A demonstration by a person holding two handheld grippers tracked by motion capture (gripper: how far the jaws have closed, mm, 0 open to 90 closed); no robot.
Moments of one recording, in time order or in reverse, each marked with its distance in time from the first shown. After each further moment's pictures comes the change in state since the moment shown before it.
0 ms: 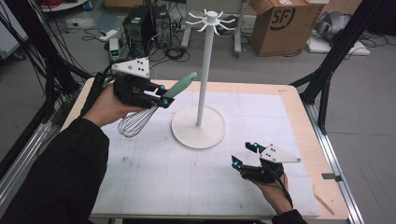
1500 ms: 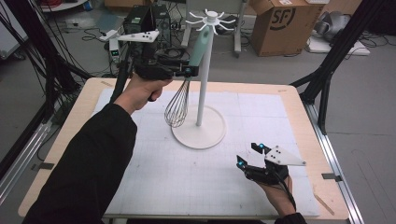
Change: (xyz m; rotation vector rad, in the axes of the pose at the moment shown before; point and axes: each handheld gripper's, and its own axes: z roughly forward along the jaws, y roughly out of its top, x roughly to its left) left arm 0.044 0.029 0.044 -0.463 -0.312 -0.194; right arm -0.003 -0.004 -0.010 0.001 -0.064 0.007
